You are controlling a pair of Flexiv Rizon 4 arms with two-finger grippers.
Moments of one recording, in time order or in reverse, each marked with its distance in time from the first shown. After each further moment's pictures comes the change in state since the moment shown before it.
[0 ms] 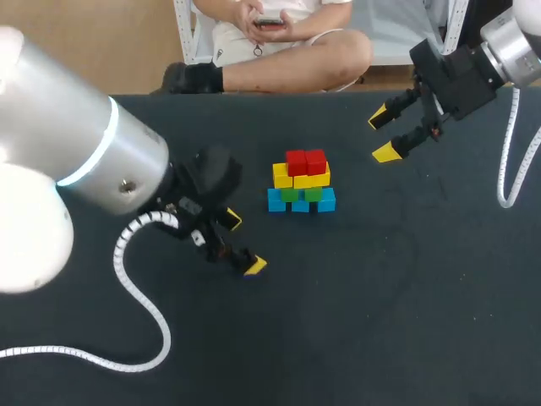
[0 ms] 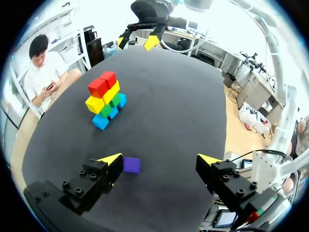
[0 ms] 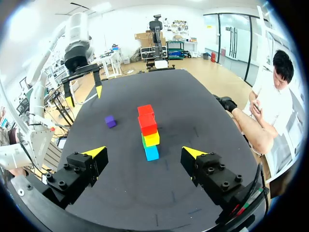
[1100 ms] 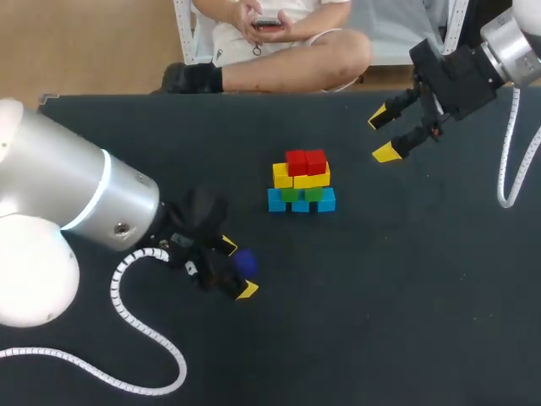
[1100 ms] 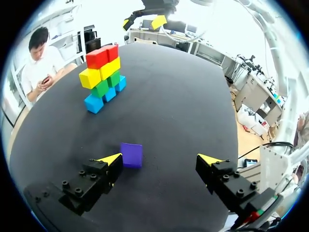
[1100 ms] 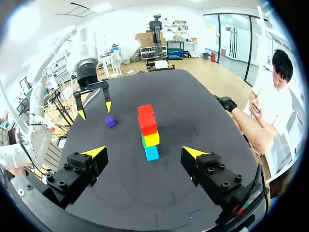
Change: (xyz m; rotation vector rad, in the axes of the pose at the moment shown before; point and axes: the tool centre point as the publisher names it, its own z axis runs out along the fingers) left arm 0.042 0.022 0.051 0.050 -0.057 -0.002; right arm 0.000 0.000 0.000 0.000 0.000 0.000
